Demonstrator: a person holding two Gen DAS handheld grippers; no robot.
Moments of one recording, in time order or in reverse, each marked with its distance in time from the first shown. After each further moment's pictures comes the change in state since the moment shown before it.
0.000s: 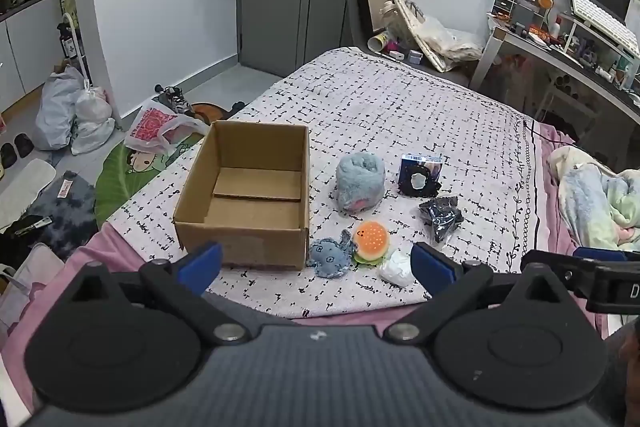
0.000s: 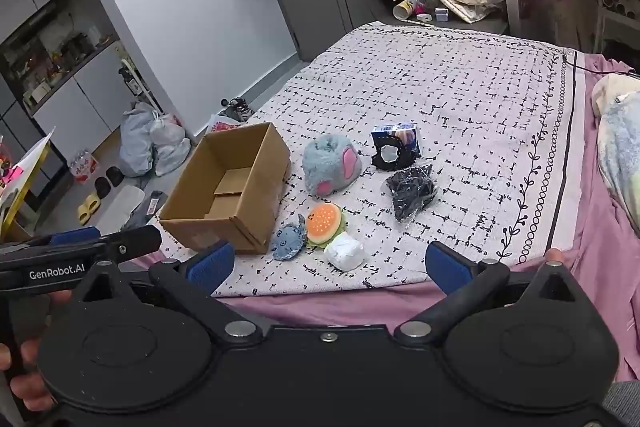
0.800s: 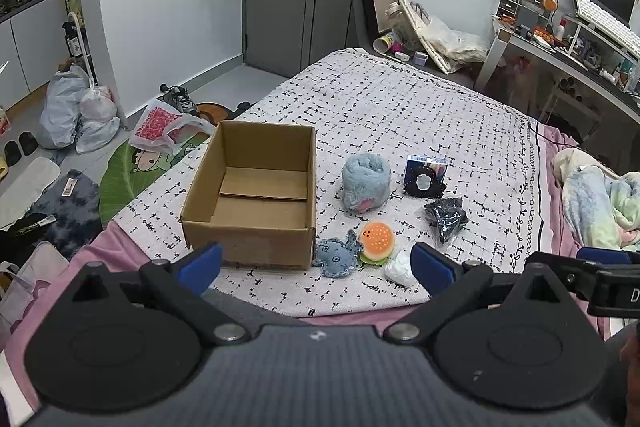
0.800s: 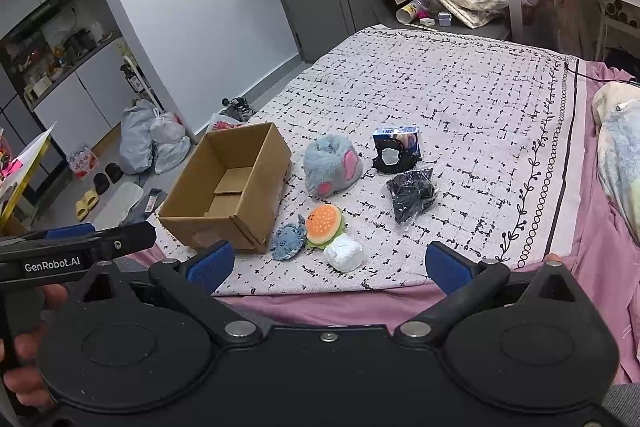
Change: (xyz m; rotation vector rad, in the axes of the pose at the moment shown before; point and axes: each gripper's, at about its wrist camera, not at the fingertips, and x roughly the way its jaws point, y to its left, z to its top) left arm -0.001 0.004 -0.002 -0.003 -0.005 0.013; right arm -0.002 0.003 0.000 -0.018 -0.010 -0.006
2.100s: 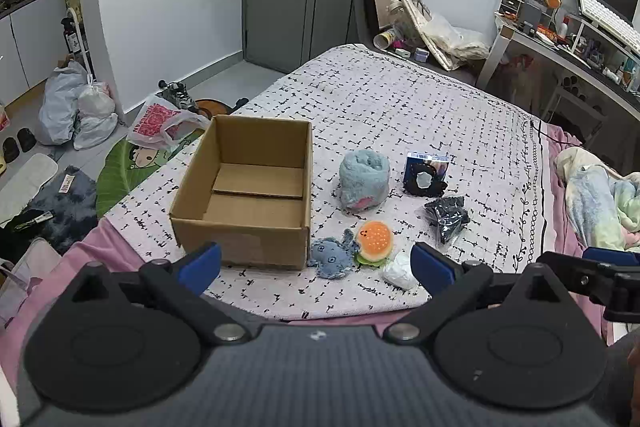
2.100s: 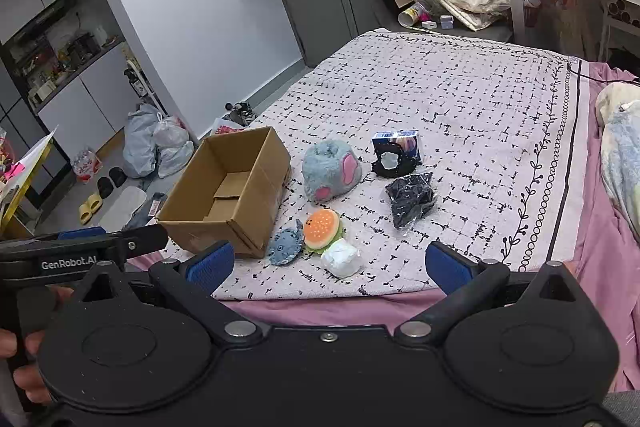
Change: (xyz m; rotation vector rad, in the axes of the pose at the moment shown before) left arm 0.015 -0.009 0.000 -0.008 0.009 0.001; right arm 0.004 -0.011 -0.001 0.003 -0.012 0.019
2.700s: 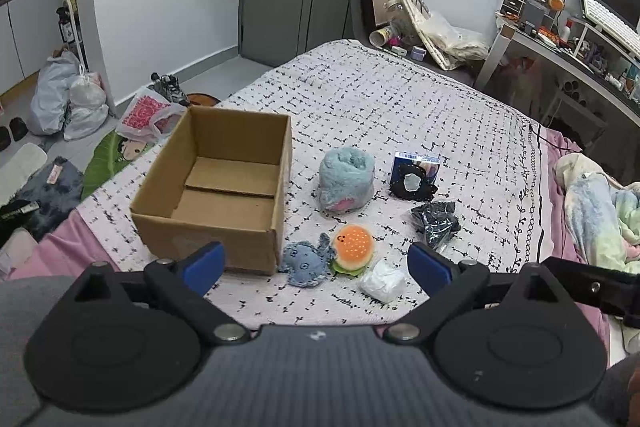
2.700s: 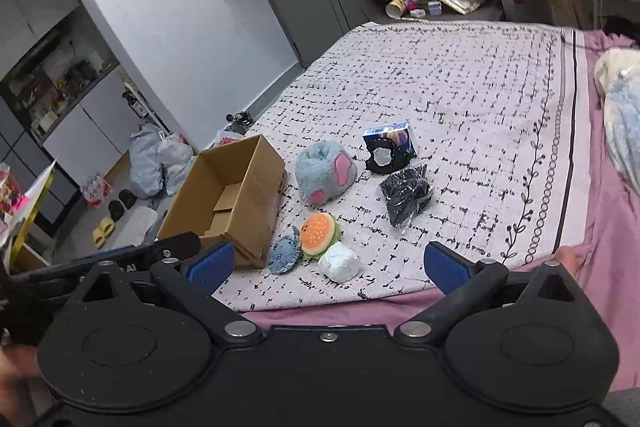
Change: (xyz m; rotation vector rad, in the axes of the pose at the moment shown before) left arm 0.034 -0.024 -0.001 -0.039 0.010 -0.010; right arm 0.013 -0.032 0.000 0.127 0.003 0.049
